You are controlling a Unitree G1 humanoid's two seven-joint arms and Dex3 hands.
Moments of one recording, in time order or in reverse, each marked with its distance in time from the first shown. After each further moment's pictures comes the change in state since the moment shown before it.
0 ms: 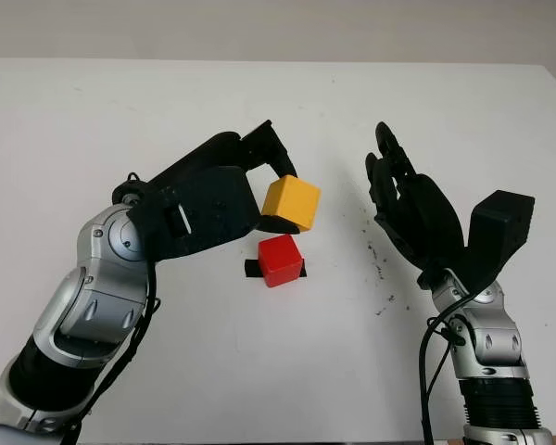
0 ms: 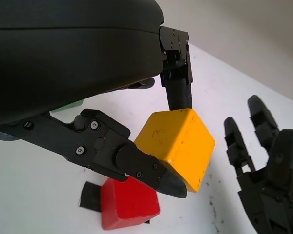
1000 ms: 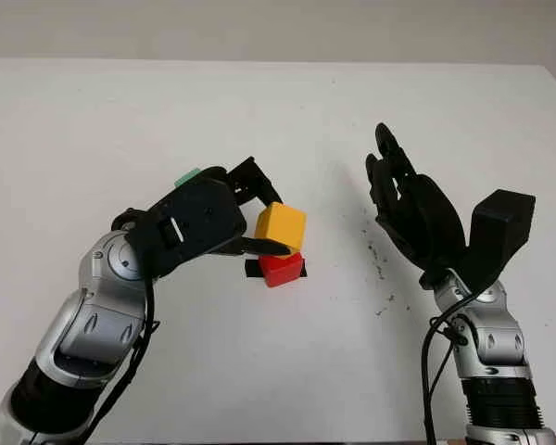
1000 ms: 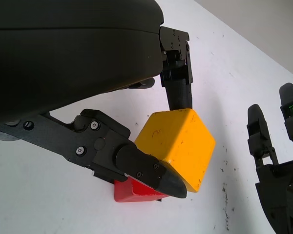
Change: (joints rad) left arm 0.065 -0.027 0.002 0.012 -0.039 0.050 0.030; right arm 0.000 -0.009 -0.001 -0.001 0.001 0.009 0.008
